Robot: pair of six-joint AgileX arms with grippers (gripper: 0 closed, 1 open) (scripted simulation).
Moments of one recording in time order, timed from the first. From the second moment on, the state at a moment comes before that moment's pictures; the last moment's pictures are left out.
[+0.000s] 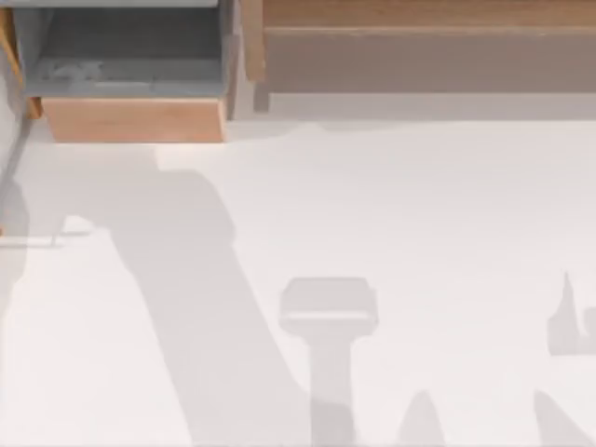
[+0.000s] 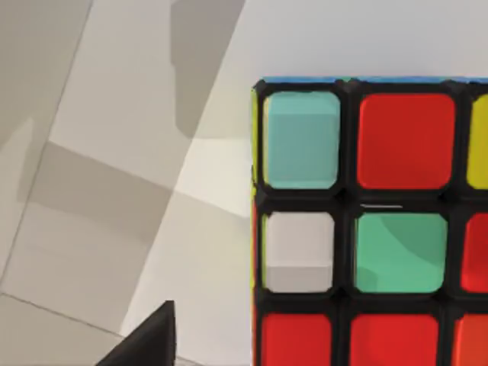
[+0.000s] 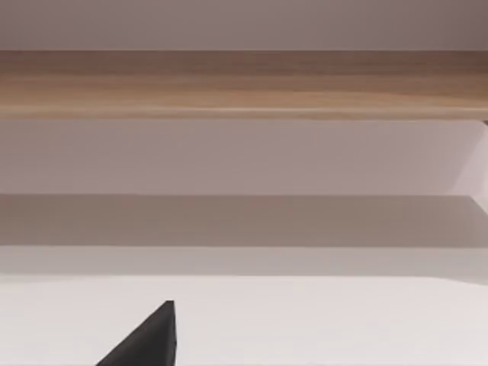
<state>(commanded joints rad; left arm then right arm) 0.32 2.44 2.34 -1.28 0.00 -0.03 0.00 0.00 0.00 0.00 0.00 0.00</state>
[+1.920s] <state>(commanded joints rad) 0.32 2.50 2.31 -1.18 0.00 -0.02 0.00 0.00 0.00 0.00 0.00 0.00</state>
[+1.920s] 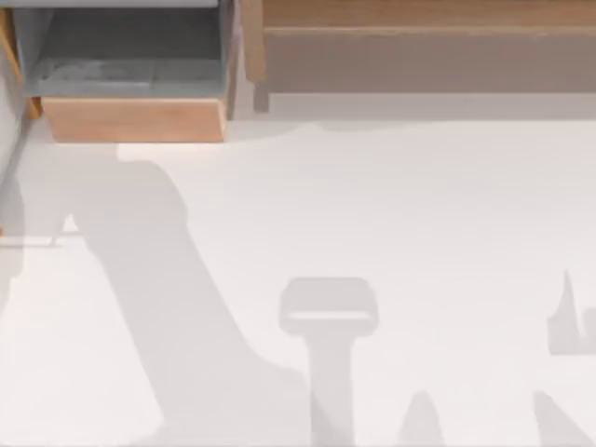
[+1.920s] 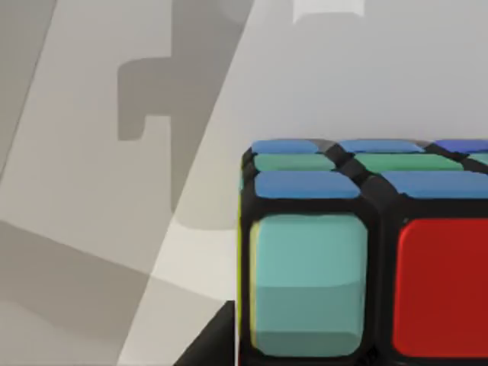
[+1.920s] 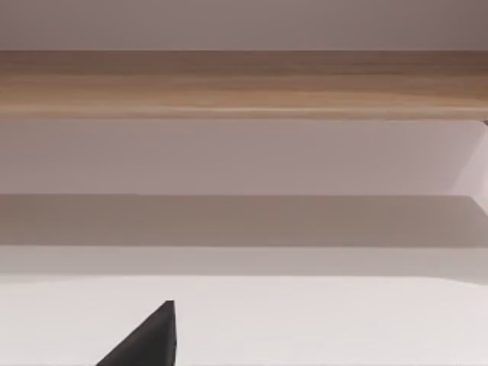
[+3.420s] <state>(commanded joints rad) -0.18 2.09 2.04 -1.13 -0.13 0.16 0.00 0.00 0.00 0.00 0.00 0.00</state>
